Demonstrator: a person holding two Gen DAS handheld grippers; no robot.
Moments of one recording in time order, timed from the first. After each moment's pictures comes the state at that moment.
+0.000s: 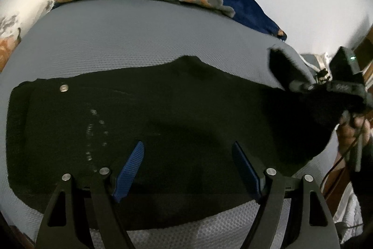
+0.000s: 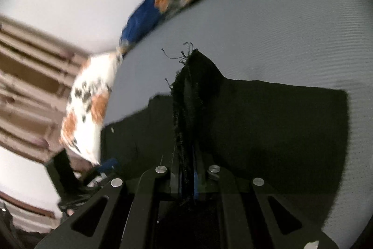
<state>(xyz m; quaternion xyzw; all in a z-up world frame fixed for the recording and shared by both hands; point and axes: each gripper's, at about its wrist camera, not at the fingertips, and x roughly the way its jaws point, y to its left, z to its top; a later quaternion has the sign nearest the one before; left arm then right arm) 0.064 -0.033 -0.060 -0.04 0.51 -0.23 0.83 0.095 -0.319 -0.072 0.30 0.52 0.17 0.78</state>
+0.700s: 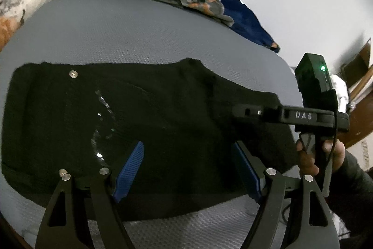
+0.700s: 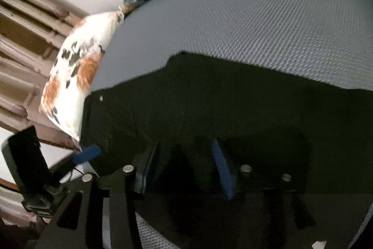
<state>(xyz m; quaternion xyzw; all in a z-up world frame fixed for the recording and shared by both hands) 0.057 -0.005 -0.056 -0.10 0.51 -0.26 0.82 0.105 -0.222 -0.093 0.23 0.55 0.18 0.78</state>
